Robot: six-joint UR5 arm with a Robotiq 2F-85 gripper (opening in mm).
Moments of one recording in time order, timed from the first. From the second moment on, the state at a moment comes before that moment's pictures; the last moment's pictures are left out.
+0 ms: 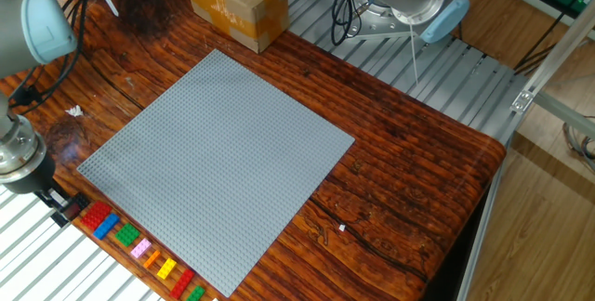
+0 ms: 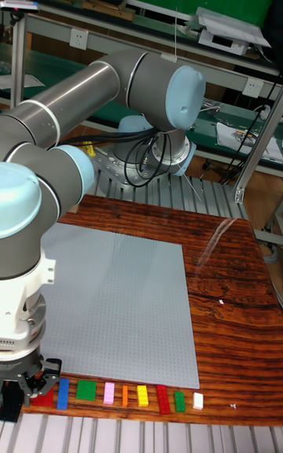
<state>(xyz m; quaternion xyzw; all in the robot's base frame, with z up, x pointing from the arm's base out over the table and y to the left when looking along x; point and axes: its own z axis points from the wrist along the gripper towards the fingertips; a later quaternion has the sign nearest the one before) 0.811 -0.141 0.011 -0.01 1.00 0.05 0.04</state>
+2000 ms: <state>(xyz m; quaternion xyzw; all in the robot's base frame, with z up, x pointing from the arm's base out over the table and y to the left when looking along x) 0.809 -0.148 0.003 0.00 1.00 0.02 0.04</state>
